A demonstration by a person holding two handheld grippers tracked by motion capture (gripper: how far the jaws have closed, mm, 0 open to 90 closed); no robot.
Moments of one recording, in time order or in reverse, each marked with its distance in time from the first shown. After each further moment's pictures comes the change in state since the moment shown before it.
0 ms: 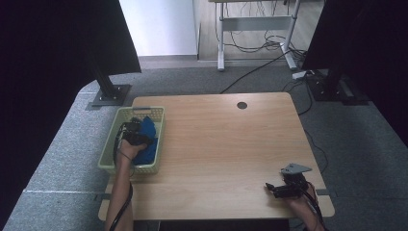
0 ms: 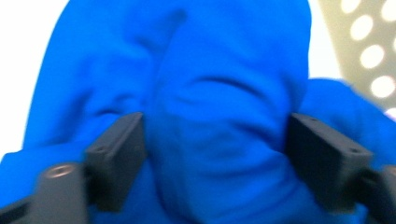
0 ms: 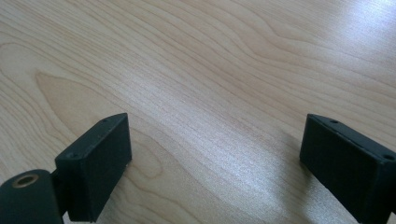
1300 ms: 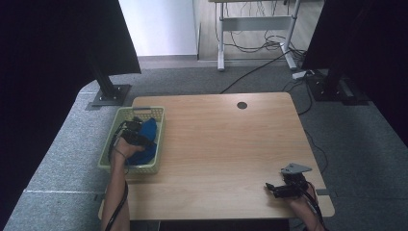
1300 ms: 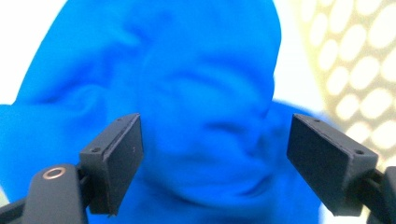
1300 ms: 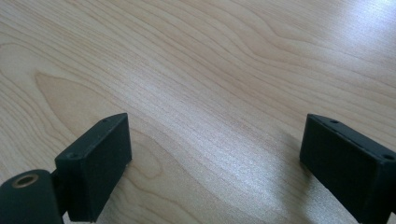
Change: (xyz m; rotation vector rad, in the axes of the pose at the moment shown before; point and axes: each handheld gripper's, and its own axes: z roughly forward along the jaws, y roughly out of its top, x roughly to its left) left arm -0.005 0.002 -0.026 0.029 -0.054 -0.016; right arm 0.000 0.000 0.000 0.000 -0.001 0.001
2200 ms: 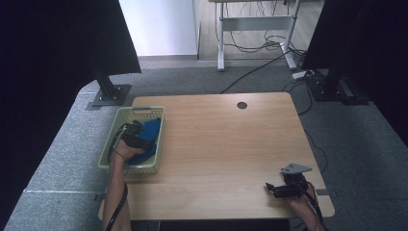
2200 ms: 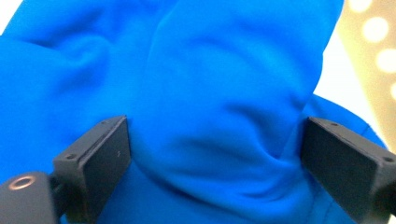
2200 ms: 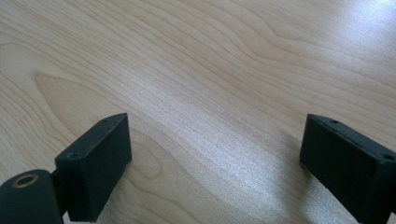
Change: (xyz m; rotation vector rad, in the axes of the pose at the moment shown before) left arm 0.009 -0.008 0.022 0.018 0.000 0.126; right arm 0.000 0.000 0.000 0.000 0.000 0.000
